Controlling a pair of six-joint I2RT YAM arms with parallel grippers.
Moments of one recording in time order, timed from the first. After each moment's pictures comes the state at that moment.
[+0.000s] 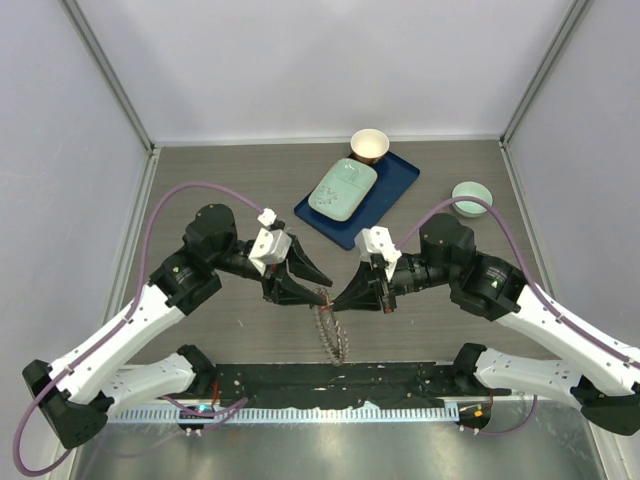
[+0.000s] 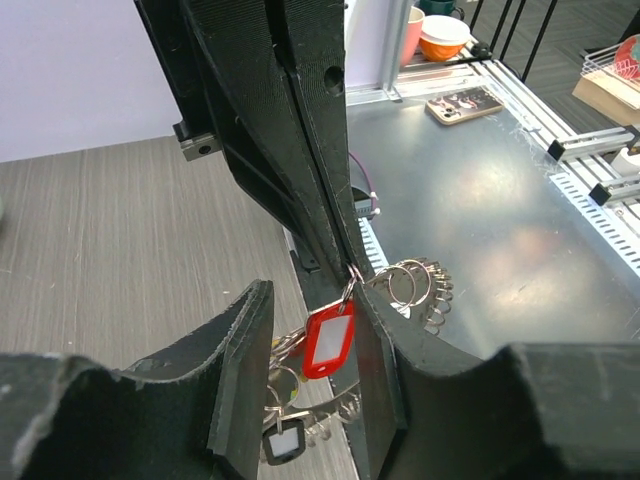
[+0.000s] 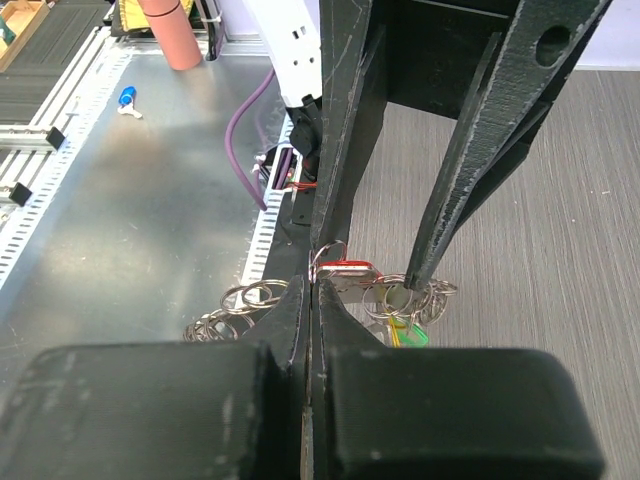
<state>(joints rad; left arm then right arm) -0.75 0.96 1.00 -0.13 1.10 0.07 0.94 0.93 1.09 -0.39 -0.77 -0.11</state>
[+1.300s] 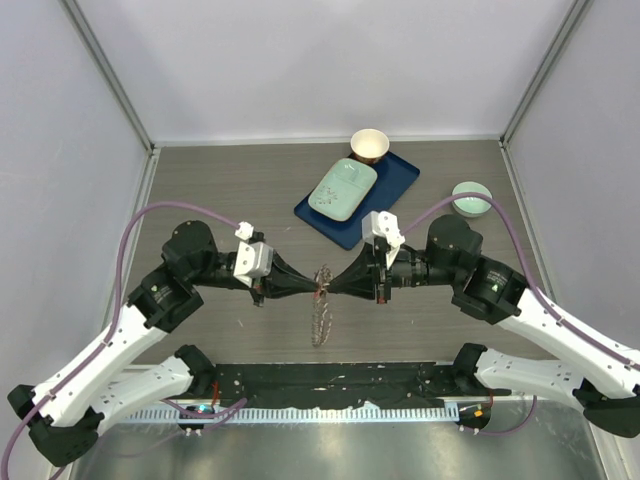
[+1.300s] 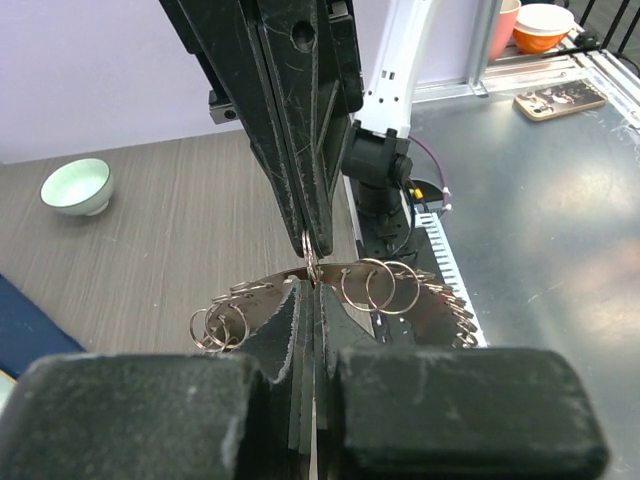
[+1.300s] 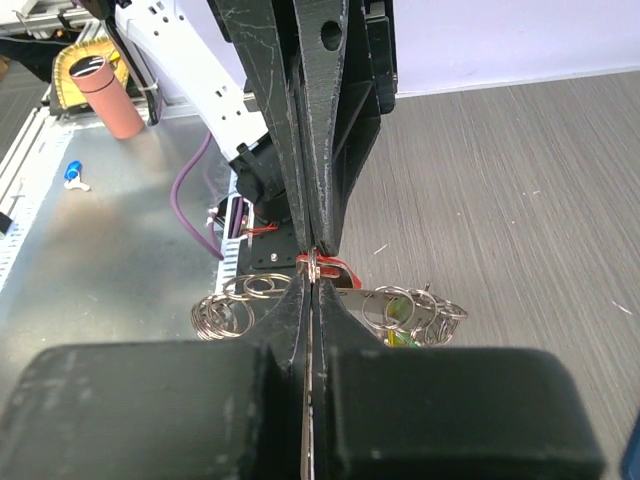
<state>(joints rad) -0.76 0.81 0.94 -0.18 0.91 0.15 0.94 0.91 1.06 -0.27 -0.60 0.01</state>
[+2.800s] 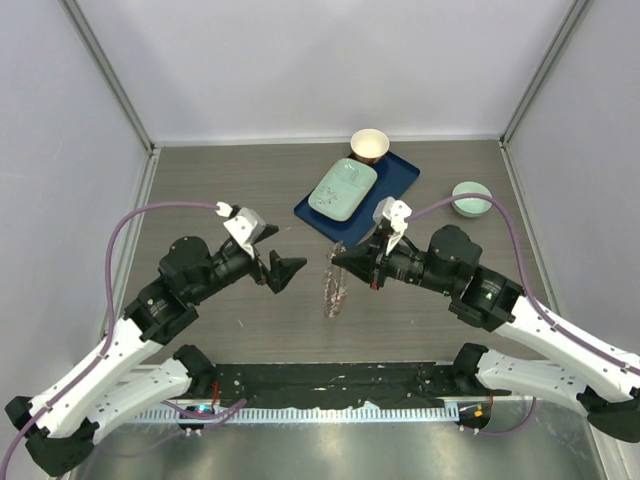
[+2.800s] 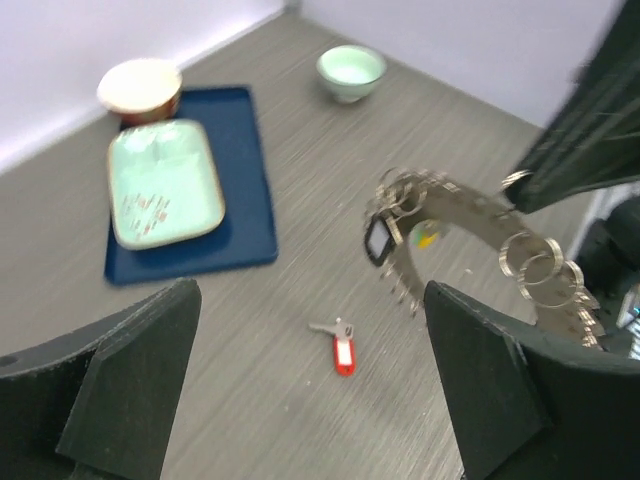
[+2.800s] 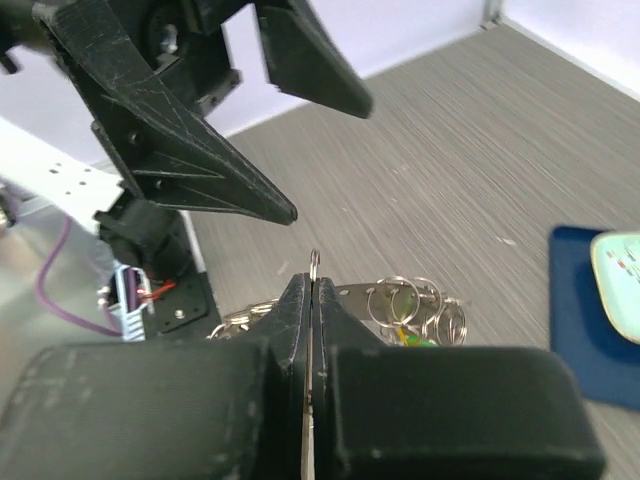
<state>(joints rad) -0.76 0.71 0.86 -0.21 0.21 -0.02 0.94 0.85 0.92 -0.09 -0.25 0.14</state>
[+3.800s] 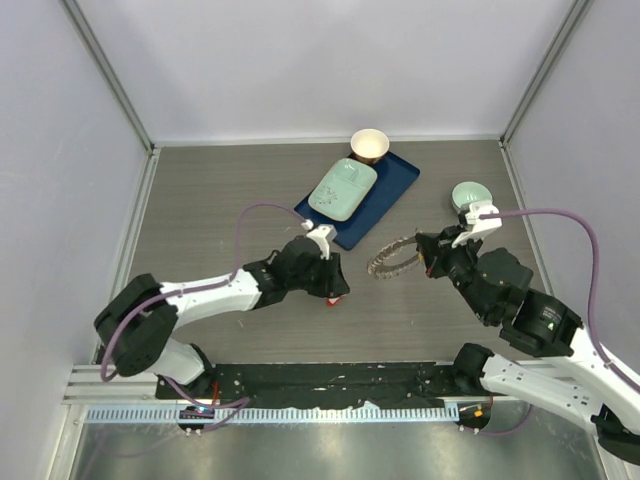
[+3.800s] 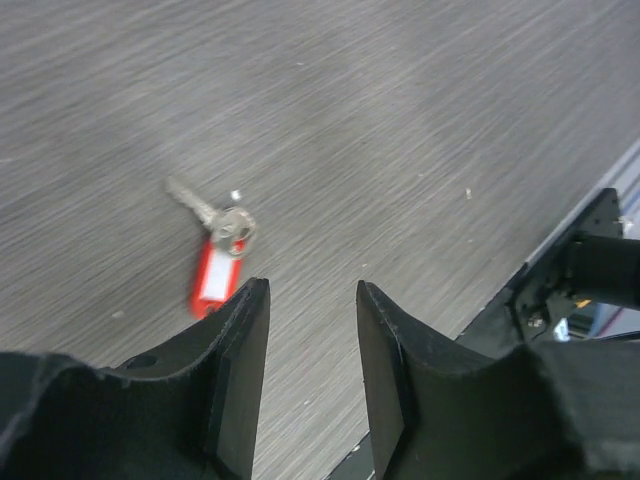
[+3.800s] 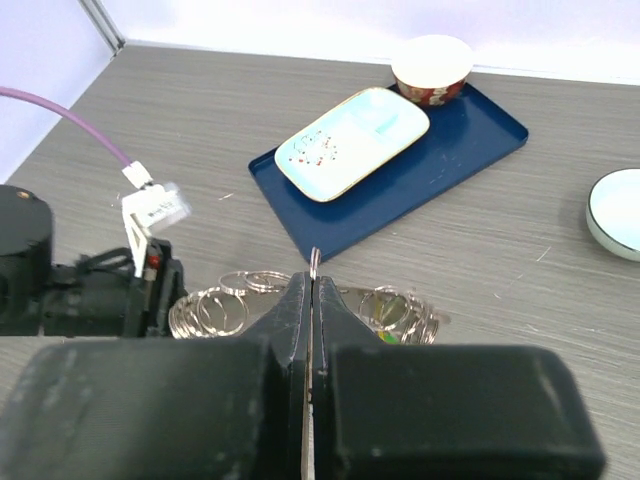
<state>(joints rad) -0.89 1.41 0.76 0.00 0.08 -0.62 0.93 0.62 0.94 -0.51 0.57 0.26</state>
